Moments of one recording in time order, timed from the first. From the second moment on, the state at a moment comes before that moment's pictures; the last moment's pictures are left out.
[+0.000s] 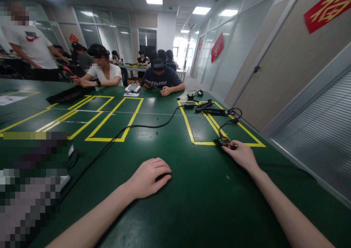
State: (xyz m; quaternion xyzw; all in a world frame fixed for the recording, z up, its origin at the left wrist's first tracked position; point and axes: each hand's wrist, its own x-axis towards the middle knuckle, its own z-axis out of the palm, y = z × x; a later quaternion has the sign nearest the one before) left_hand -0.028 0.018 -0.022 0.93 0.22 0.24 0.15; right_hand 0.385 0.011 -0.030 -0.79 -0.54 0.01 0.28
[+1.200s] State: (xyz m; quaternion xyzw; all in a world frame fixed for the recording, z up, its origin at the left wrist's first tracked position) left_hand -0.029 0.008 -0.015 0.93 0.23 0.22 0.17; right_hand 0.195 -0.046 -0.027 -0.40 -0.84 0.15 0.33
